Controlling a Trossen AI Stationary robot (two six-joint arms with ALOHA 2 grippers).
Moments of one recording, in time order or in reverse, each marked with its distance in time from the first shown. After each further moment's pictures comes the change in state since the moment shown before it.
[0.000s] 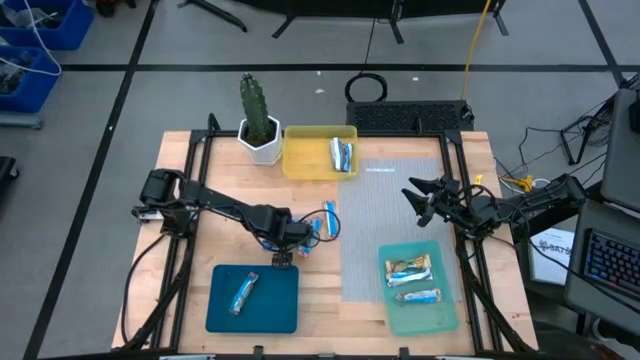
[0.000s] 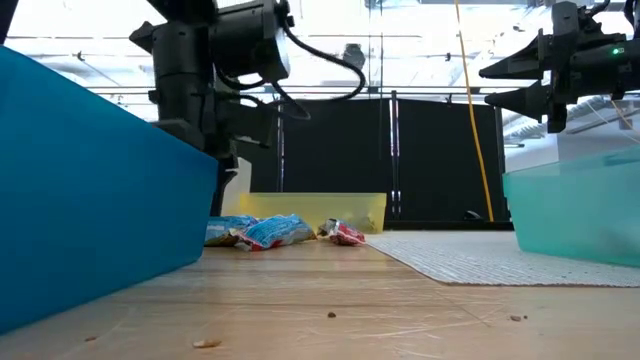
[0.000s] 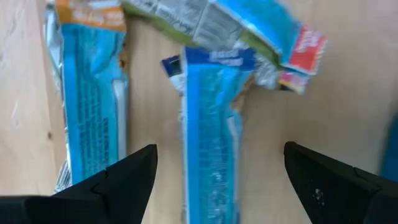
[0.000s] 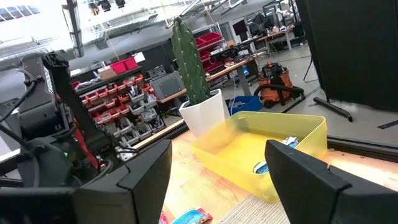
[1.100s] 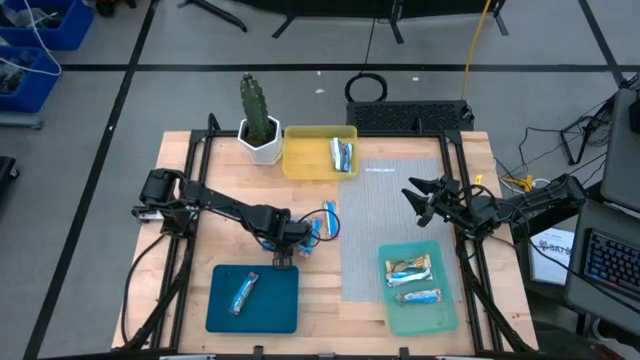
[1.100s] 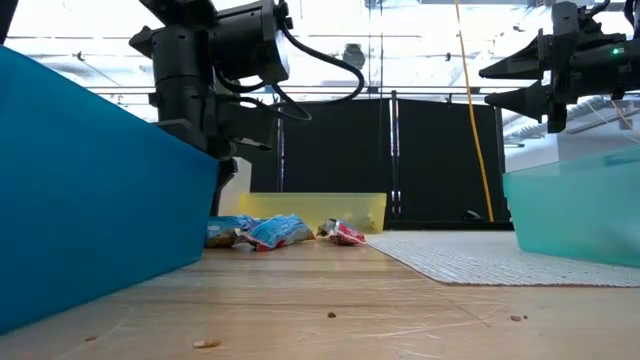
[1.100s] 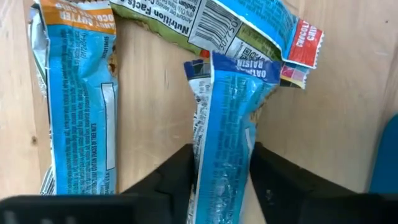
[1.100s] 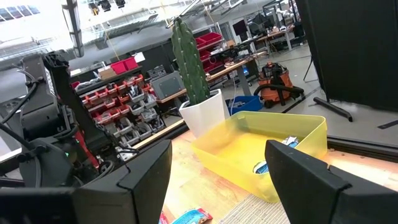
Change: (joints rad) left arm 0.003 -0.001 -0.021 0.065 0.021 -0.017; right arm 0.000 0.000 0.000 0.000 0.000 0.000
